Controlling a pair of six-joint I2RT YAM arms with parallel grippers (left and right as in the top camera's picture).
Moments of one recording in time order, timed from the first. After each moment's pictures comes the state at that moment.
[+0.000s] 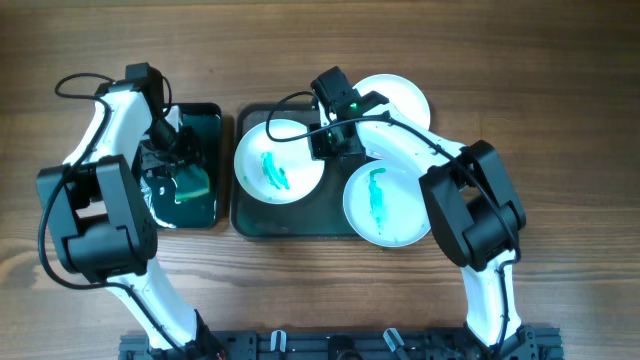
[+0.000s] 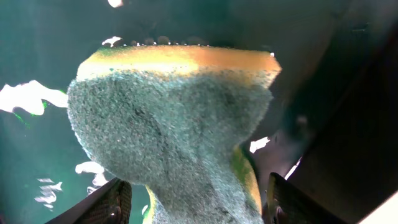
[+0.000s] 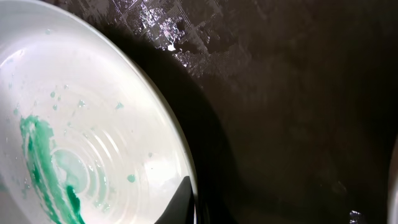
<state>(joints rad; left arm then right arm) 0.16 2.02 1.43 -1.06 0.05 -0.11 0.56 2.18 1.56 -0.63 -0.20 0.40</state>
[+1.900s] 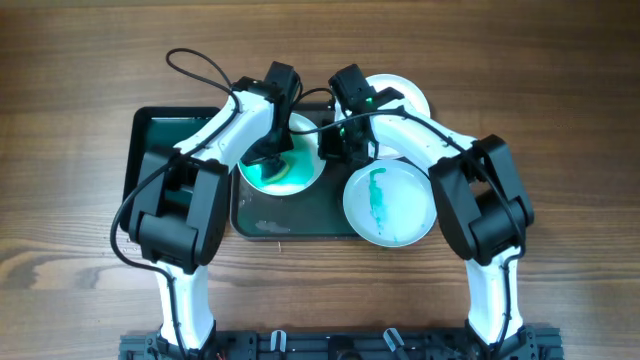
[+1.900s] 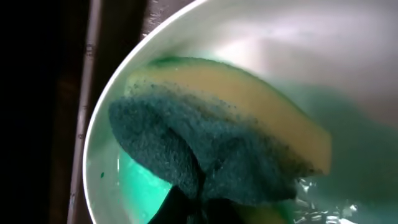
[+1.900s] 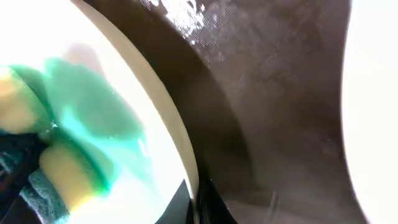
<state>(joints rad) -0.35 2.10 1.50 -0.97 -0.17 -0.65 0.49 2.19 1.53 -0.66 -0.39 0.56</state>
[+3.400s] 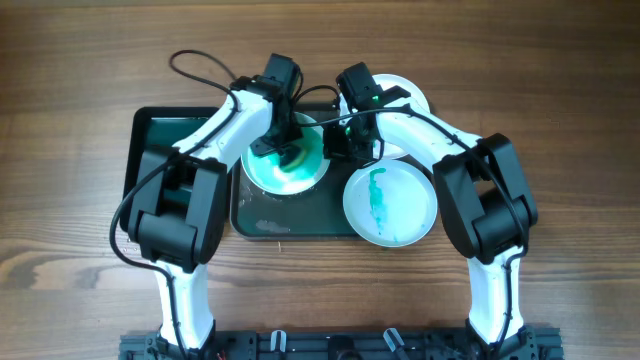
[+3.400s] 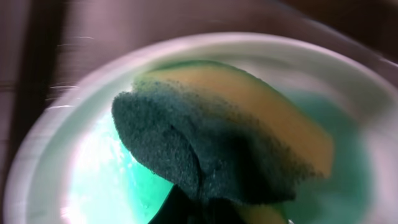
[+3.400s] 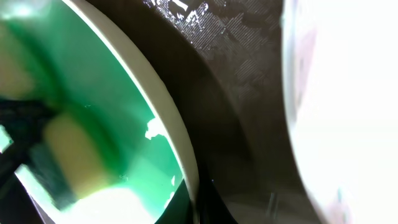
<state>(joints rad) -0.34 2.11 1.50 -0.84 -0.07 -0.72 0.46 2.19 1.52 -0.66 -0.41 0.53</state>
